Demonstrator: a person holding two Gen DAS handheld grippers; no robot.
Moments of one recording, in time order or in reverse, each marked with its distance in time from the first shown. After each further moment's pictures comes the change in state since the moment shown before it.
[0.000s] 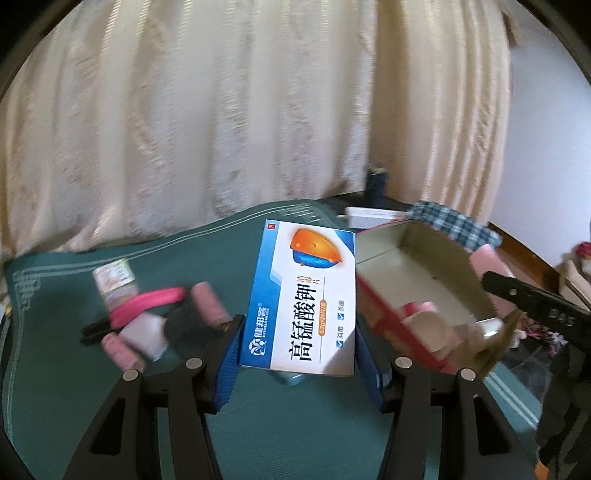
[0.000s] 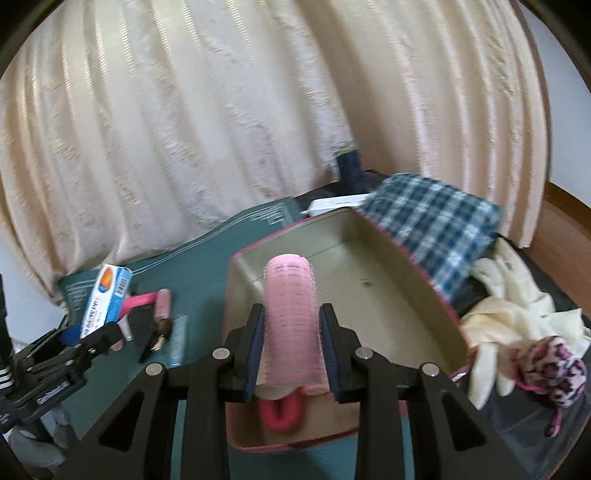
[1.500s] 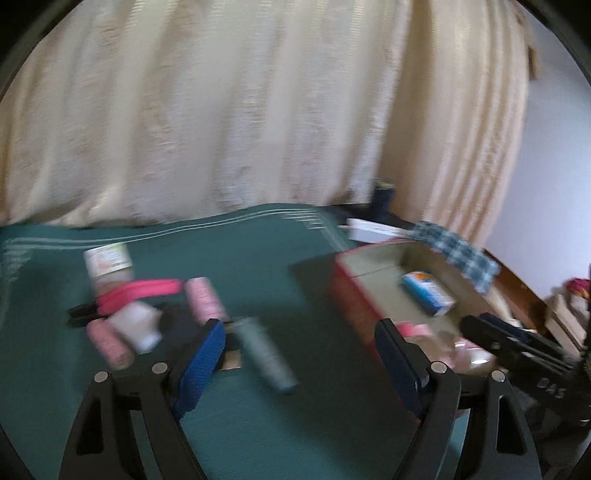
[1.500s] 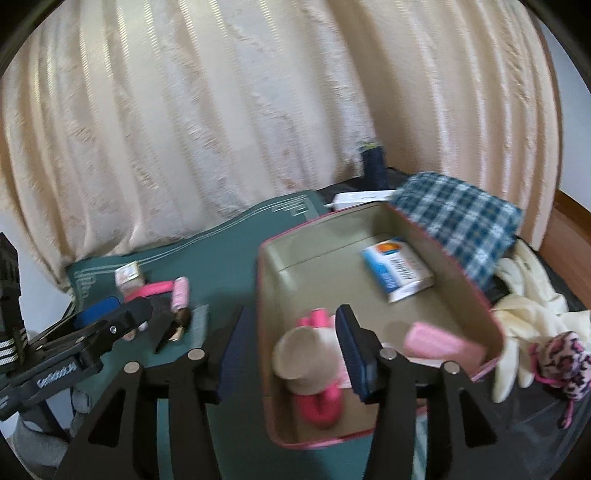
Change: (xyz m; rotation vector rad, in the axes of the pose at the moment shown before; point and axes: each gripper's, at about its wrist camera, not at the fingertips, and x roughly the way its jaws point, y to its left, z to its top) left arm 0.003 0.037 -0.001 -0.147 -0.010 0.003; right arm 0.004 0.045 -0.010 -0.061 0.029 0.053
